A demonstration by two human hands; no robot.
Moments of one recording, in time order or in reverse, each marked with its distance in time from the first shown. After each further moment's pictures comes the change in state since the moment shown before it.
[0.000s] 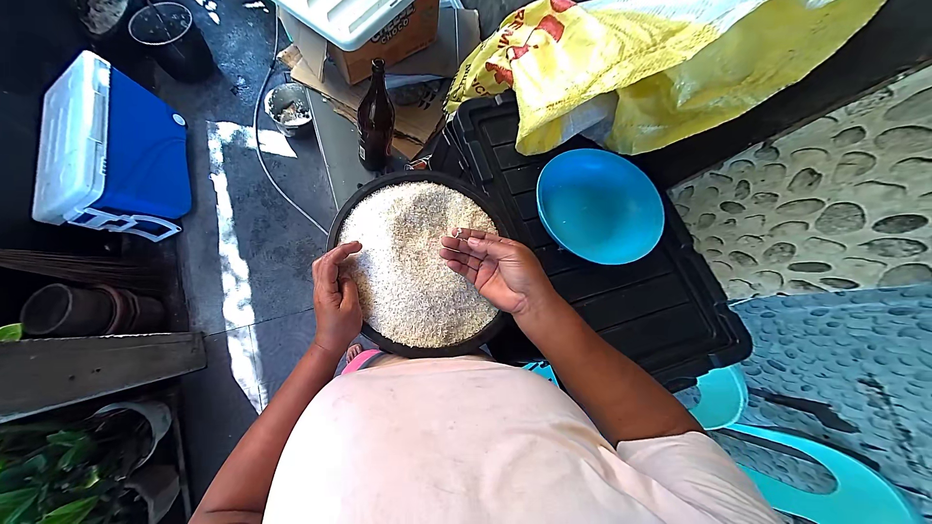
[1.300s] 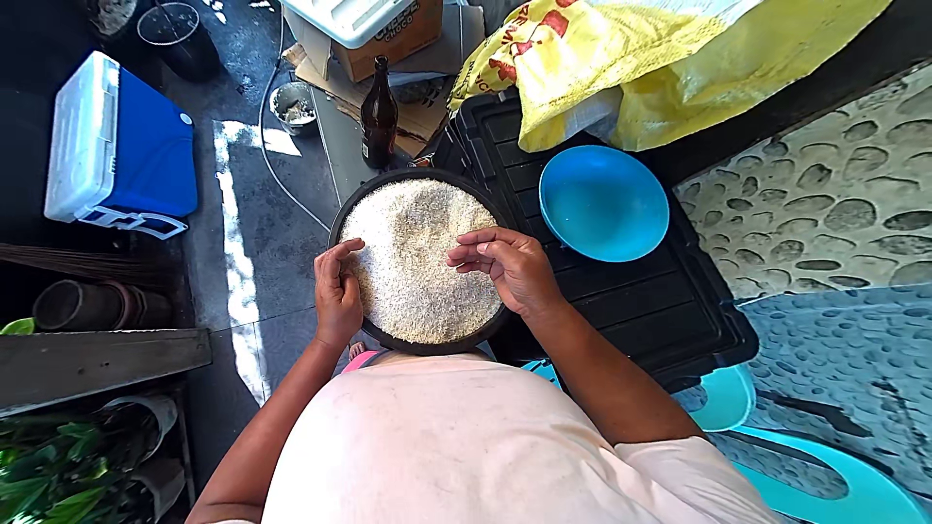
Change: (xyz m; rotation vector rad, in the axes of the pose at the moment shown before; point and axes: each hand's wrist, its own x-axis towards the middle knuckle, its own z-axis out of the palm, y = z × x) left_hand -0.001 0.003 -0.001 0.012 -0.016 -0.016; right_hand -0.011 0.002 -0.011 -0.473 -0.213 -0.407
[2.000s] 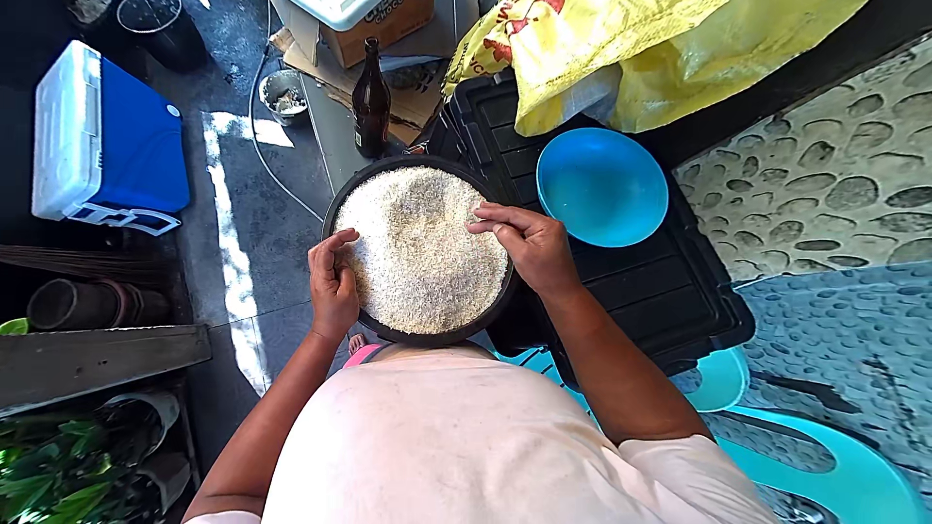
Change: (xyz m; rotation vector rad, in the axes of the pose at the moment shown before) left_hand 0.000 -0.003 0.001 -0.029 0.014 0.012; right_hand 0.003 -0.005 -0.030 -0.698 0.081 -0.326
